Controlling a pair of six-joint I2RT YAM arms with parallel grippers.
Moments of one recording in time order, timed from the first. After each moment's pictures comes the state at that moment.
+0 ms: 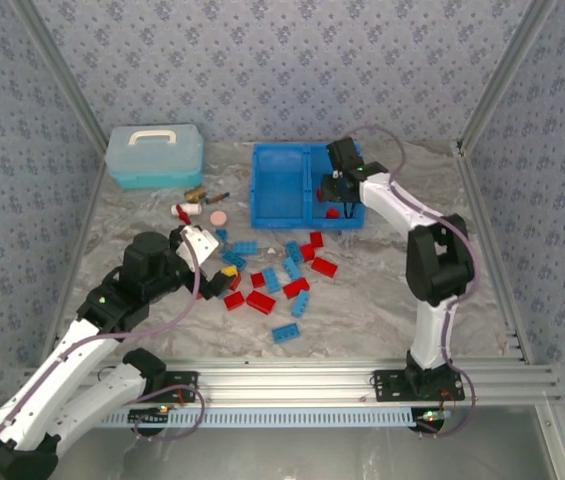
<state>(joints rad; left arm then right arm) -0.59 0.71 0.77 -0.53 0.09 0.24 0.39 1.90 1.57 -0.61 0.13 0.34</state>
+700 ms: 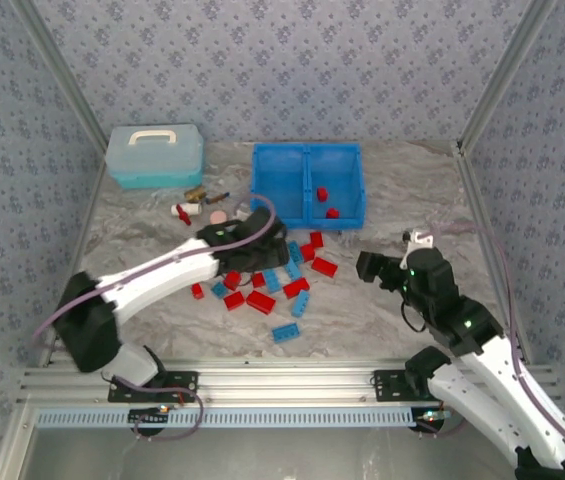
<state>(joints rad) -0.90 1.56 1.22 -0.74 -0.19 -0.97 0.55 0.55 0.68 -0.69 0.21 0.56</state>
